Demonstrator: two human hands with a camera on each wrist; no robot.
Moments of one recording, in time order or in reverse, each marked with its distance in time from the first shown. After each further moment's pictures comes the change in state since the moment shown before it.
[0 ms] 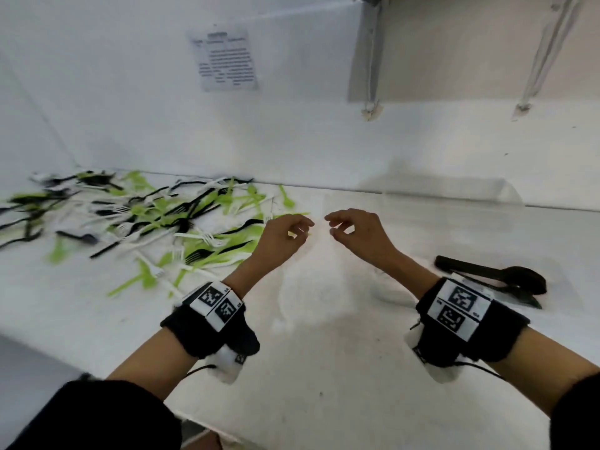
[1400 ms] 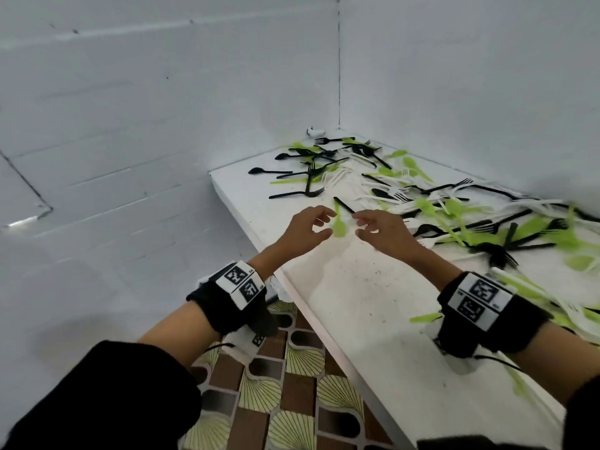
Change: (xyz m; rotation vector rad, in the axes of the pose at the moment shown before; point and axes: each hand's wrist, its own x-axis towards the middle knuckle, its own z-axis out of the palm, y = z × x) left_hand -0.152 -0.288 -0.431 0.286 0.296 -0.477; right_hand 0.181 -0.265 0.481 0.130 -0.543 -0.296
